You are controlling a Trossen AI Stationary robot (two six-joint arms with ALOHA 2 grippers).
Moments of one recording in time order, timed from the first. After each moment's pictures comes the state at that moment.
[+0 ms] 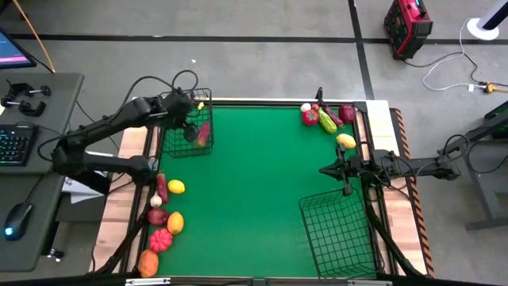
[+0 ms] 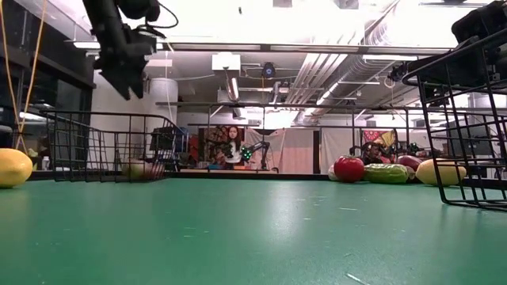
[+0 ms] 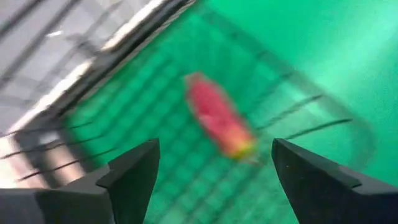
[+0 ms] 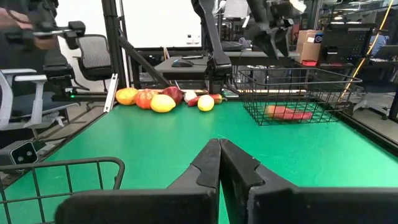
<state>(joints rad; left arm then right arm) 0.57 1.09 1.04 -1.03 -0.20 -0.17 0.07 0.03 0.01 0.01 0.00 0.00</state>
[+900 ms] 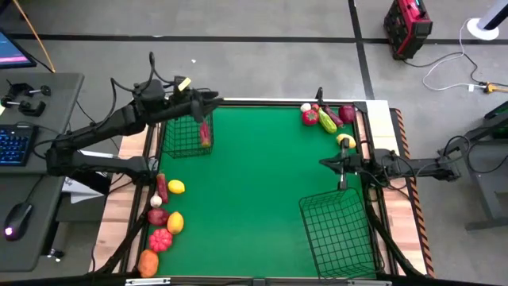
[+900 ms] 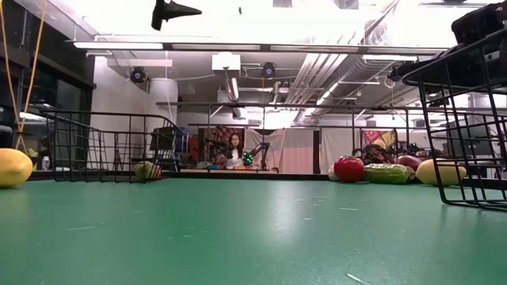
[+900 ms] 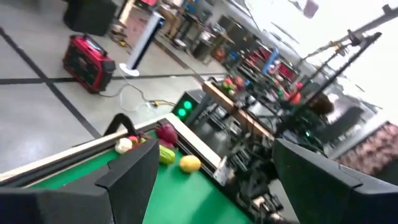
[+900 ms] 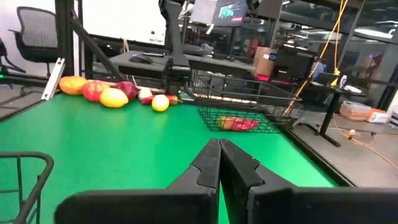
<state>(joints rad) 0.41 0.99 1.04 -0.12 0.00 -0.59 0.05 0.03 0.01 0.05 0.15 -0.18</state>
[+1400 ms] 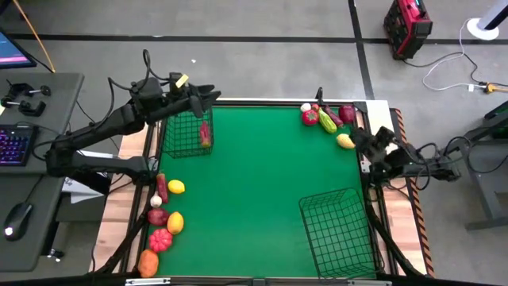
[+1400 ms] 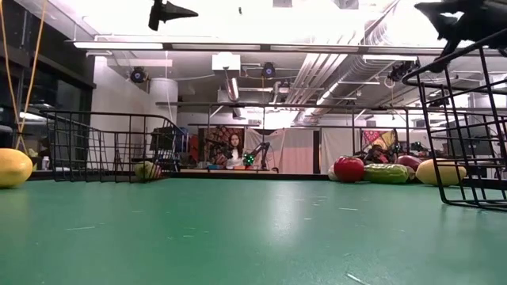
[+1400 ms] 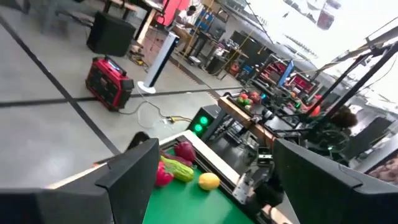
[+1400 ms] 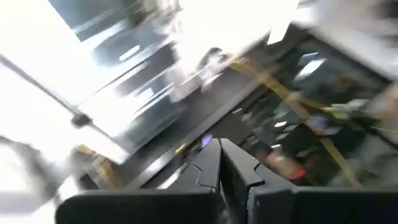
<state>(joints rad) 0.45 0.98 1.04 -0.11 -0.06 -0.53 0.05 0.04 0.03 0.71 0.52 0.55</state>
